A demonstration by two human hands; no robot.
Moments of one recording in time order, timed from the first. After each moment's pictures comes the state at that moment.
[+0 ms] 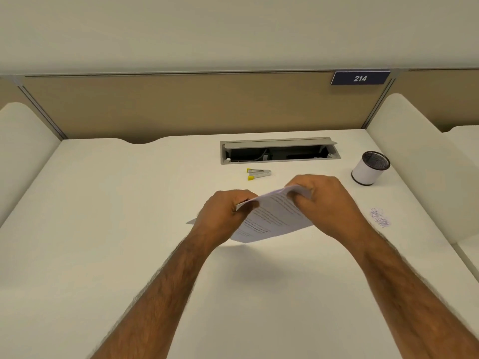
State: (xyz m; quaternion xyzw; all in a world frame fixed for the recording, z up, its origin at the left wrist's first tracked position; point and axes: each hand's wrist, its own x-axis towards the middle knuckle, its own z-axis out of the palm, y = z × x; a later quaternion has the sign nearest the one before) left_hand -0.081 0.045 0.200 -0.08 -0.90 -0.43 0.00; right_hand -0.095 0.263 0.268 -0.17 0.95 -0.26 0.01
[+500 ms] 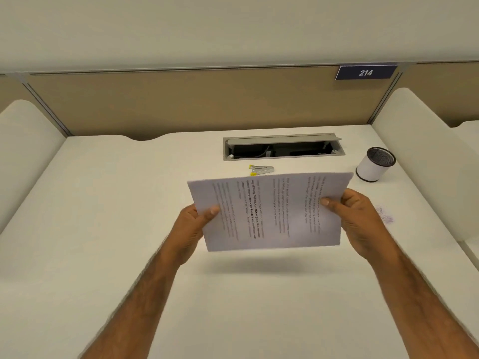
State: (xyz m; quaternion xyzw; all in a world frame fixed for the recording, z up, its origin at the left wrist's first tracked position) left_hand -0.056 -0.012 0.143 0.09 -0.63 -0.77 -0.06; right_hand -0.102 0.328 0.194 0.02 0.70 -0.71 0.07
